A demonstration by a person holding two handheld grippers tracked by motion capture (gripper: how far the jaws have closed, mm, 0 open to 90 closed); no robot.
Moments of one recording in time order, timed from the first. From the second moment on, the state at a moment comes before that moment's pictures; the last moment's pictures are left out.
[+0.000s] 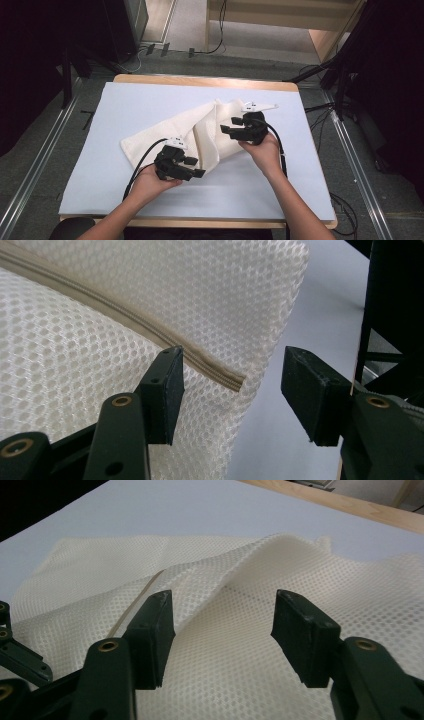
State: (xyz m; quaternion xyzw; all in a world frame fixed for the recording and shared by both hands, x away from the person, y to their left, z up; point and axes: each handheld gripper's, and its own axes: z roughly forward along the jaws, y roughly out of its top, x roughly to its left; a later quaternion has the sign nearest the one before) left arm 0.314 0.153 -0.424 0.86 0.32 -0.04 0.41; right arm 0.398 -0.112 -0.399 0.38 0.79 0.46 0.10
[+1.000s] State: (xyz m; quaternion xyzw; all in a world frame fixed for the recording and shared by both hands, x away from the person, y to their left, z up) left arm 0.355 0.267 -0.410 0.80 0.44 0.06 0.39; right arm 0.394 -0.063 -0.428 0.34 0.84 0.42 0.03
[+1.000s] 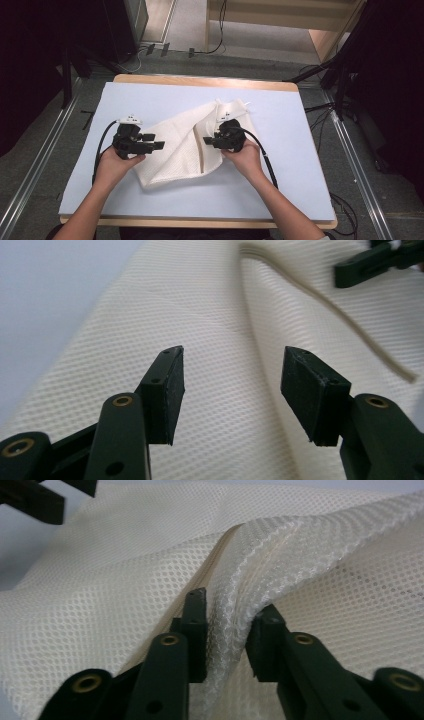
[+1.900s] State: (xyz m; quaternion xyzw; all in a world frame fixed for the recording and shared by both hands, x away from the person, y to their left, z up) left arm 0.435 0.296 -0.447 0.80 0.48 0.08 0.35; right arm 0.324 -0.106 -0.410 0.34 0.83 0.45 0.02
